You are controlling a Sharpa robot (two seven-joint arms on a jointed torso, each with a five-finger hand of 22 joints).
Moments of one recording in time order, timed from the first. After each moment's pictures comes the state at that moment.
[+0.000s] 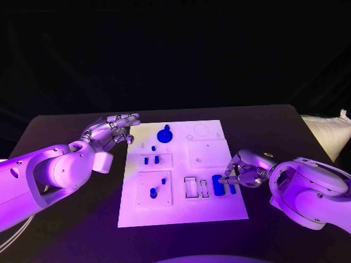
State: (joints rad) left arm 1.17 -0.91 -0.05 1.56 0.16 -0.17 0.34; left_hand 1.32 -0.13 0.44 -0.01 0.15 1.05 0.18 0.11 0.07 1.14 0.10 0.19 0.11 1.33 0.01 1.24 0.79 0.16 1.30 0.11 0.67 0.83; right arm 1.00 -1.22 -0.01 2.03 -1.46 -0.31 -0.55; right_hand 1.29 -0.04 -0.14 0.29 0.26 1.03 0.09 0.23 0.14 1.46 0.02 1.12 1.07 1.47 -0.06 1.52 1.31 0.06 1.47 0.05 1.43 1.31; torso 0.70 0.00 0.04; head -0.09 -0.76
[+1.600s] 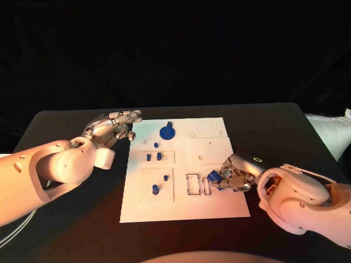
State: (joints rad) left arm 1.17 -0.92 -0.05 1.57 0.16 -0.17 0.34; left_hand 1.32 -0.13 0.44 -0.01 0.15 1.05 0.18 0.11 0.07 1.14 0.10 0.19 0.11 1.33 0.01 1.24 0.79 0.16 1.30 0.11 0.67 0.83; right arm 0.94 -1.13 0.00 1.99 -1.56 -0.36 -0.58; right_hand 1.33 0.00 -0.15 0.25 0.37 1.06 0.08 0.29 0.19 1.46 0.01 1.14 1.18 1.47 -0.07 1.53 1.31 0.05 1.47 0.03 1.46 1.31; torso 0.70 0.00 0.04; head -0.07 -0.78
